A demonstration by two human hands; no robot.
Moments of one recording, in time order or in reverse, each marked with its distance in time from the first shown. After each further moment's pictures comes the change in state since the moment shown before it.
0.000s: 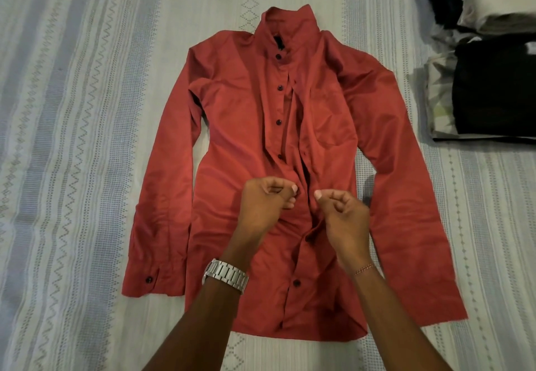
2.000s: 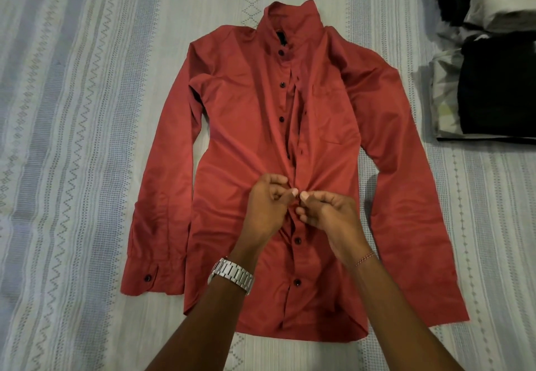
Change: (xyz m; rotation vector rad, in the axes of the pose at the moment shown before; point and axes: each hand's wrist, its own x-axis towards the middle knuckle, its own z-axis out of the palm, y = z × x) left_hand 0.004 -0.019 0.005 0.153 0.024 0.051; right_hand 0.004 -0.010 0.008 0.140 -0.313 0.228
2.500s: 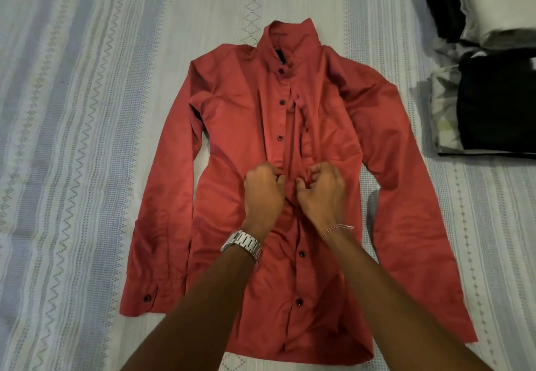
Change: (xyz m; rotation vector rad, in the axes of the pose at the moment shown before) left_hand 0.064 0.021 0.003 0.539 0.237 0.148; right_hand 0.073 -0.020 0.033 -0.798 0.374 -0.519
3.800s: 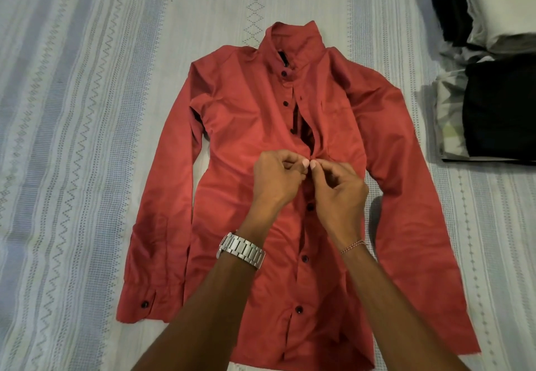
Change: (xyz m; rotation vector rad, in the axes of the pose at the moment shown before) left_hand 0.004 0.045 -0.028 -0.520 -0.160 -0.076; right_hand -0.008 -0.019 -0.036 0.397 0.157 -0.070
